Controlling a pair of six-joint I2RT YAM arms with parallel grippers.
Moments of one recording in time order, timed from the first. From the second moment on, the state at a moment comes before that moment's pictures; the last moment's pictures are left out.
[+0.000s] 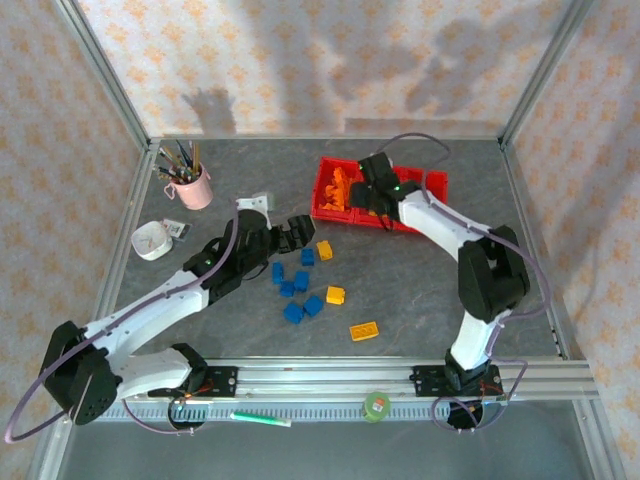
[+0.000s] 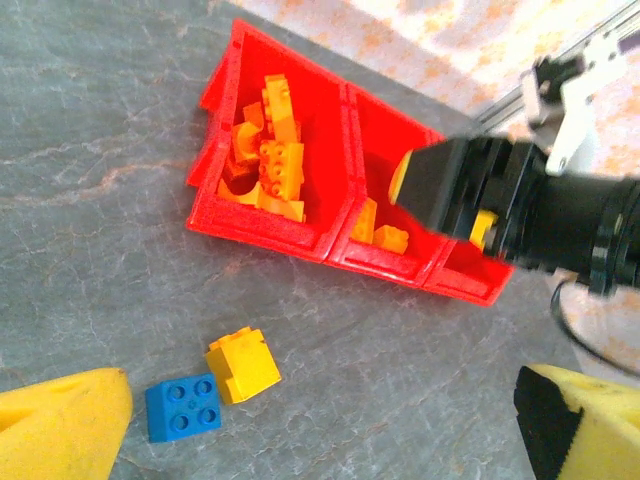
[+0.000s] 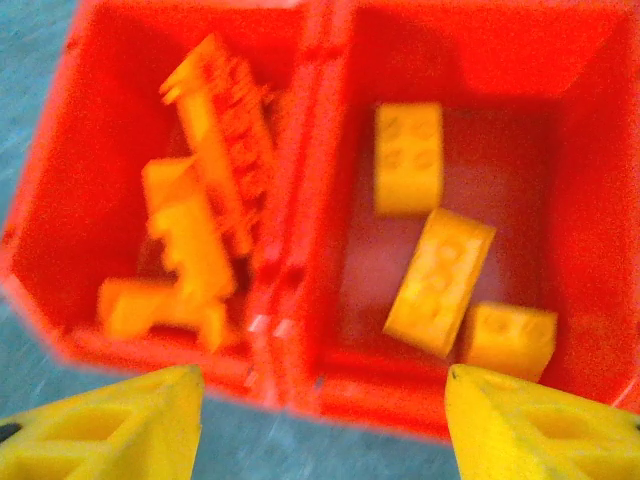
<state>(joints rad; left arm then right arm) -0.62 1.11 0.77 -0.11 -0.11 -0.75 0.50 1.76 1.33 -0.46 0.17 0.47</state>
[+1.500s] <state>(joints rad) -0.62 0.88 0.59 -0.24 -0.18 -0.78 0.74 1.92 1.18 -0.30 0.10 0.47</state>
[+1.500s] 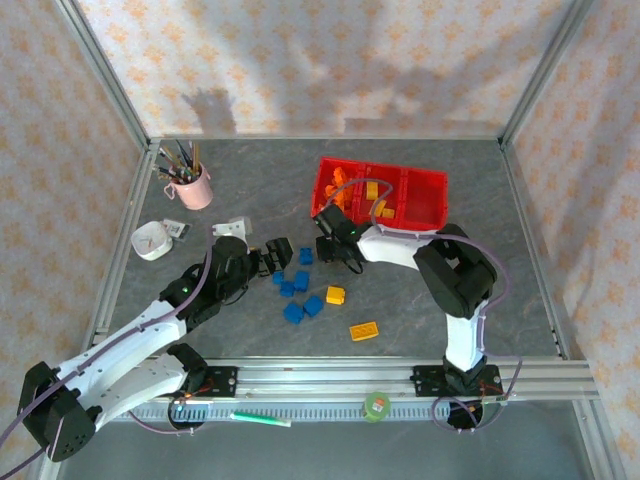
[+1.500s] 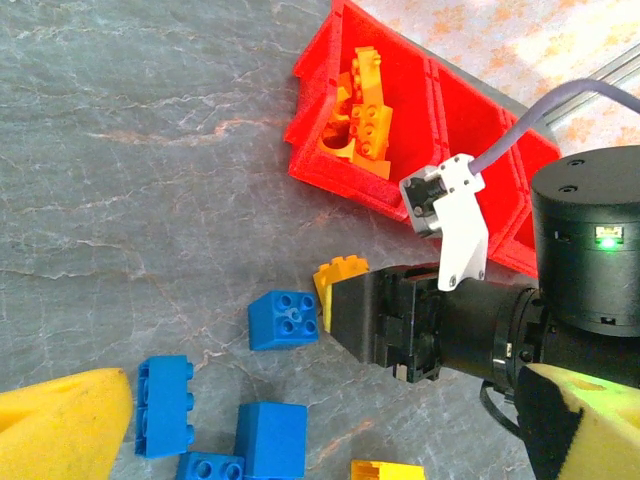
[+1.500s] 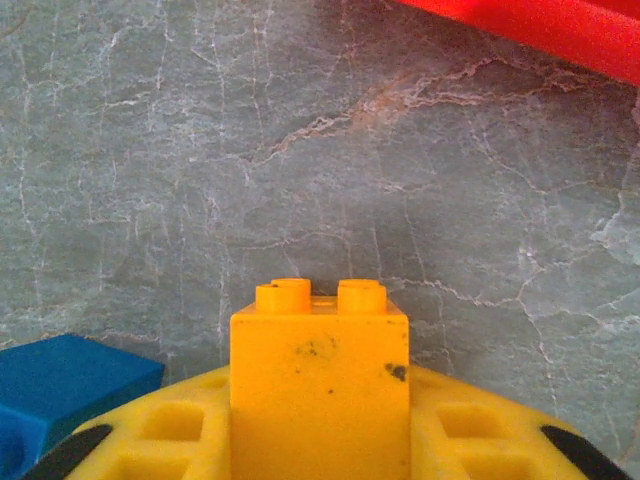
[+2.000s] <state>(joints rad) -0.62 0.98 0.64 -0.21 -0.11 -0.78 0.53 1.68 1.15 -0.35 0.11 0.50</state>
